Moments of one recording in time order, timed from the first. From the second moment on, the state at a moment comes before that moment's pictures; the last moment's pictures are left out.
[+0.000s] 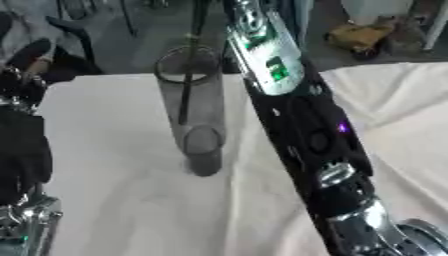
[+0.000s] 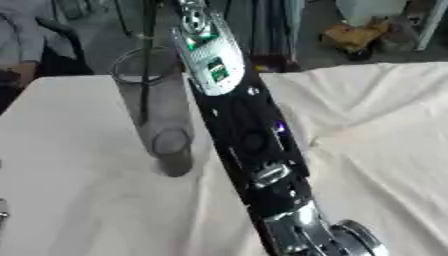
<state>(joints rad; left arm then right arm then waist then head) -0.39 0.16 0.00 -1.99 -0.04 -0.39 0.17 -1.43 0.14 -0.08 -0.97 0.42 -0.04 -0.03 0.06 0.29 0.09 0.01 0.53</state>
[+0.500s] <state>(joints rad) -0.39 0.16 0.00 -1.99 -0.04 -0.39 0.17 -1.44 0.10 -0.06 -0.89 0.53 -0.12 -0.01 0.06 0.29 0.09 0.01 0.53</state>
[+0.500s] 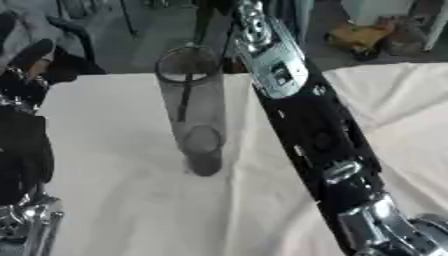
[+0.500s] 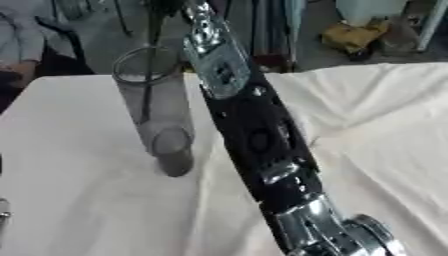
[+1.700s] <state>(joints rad) -0.39 0.16 0.00 -1.99 -0.04 -0.38 0.17 -1.44 0.08 -0.05 -0.82 0.64 -0.04 0.12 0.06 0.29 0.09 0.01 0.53</state>
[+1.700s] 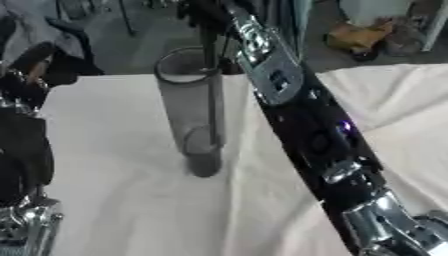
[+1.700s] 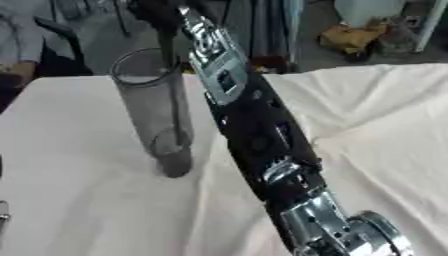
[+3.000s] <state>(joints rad) -0.39 0.16 0.00 -1.99 -0.04 -0.38 0.17 -1.44 0.05 -0.03 -0.81 0.76 -0.16 0.19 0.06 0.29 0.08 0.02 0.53</state>
